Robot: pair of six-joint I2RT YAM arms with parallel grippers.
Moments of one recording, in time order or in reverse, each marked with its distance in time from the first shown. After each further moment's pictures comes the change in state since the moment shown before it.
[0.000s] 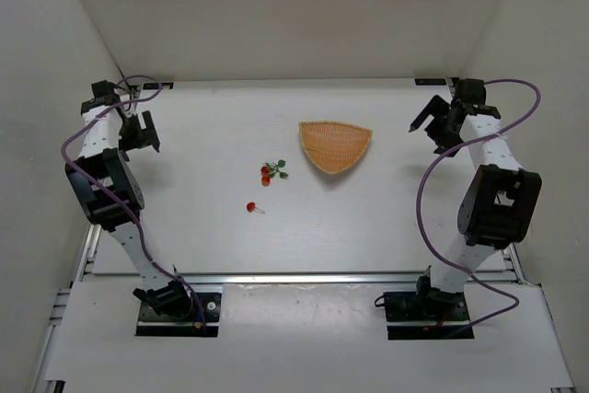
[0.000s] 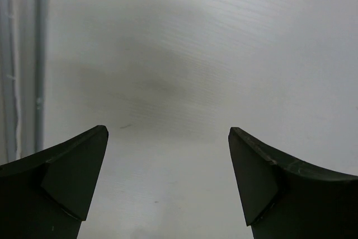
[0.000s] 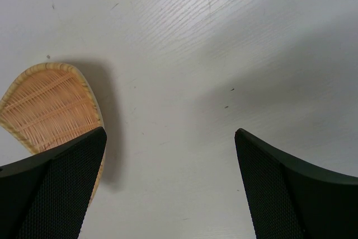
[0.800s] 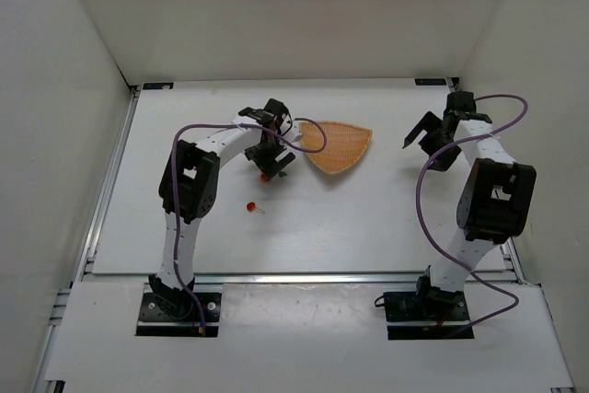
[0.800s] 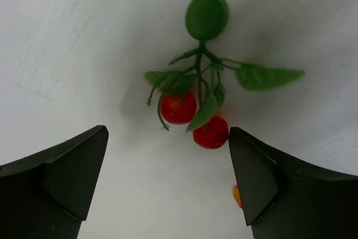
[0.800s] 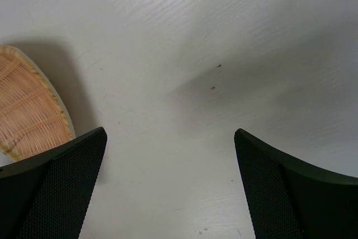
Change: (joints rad) left arm -0.879 0.159 0.000 0.008 -0.102 0.372; right arm 0.007 0.045 -0.072 -0.017 -0.012 0.021
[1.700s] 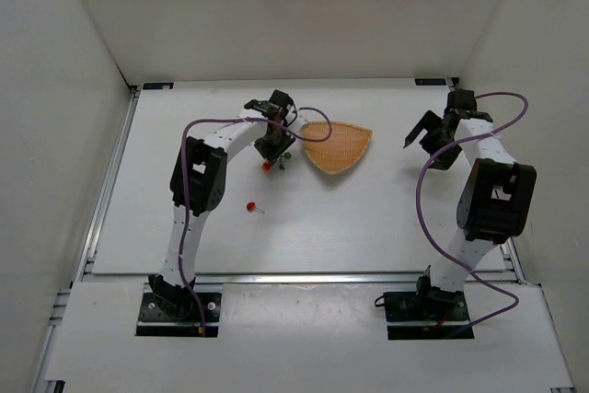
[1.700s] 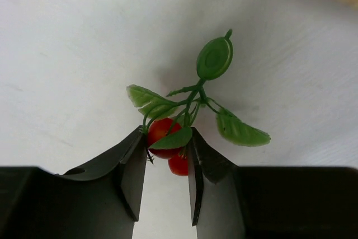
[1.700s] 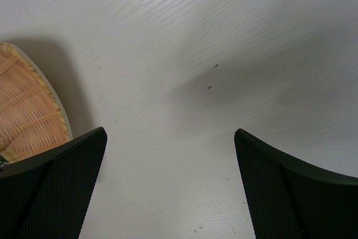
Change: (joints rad) left arm 0.013 0.121 0.163 -0.002 0.053 -0.042; right arm 0.000 0.000 0.010 -0.020 0.008 -0.025
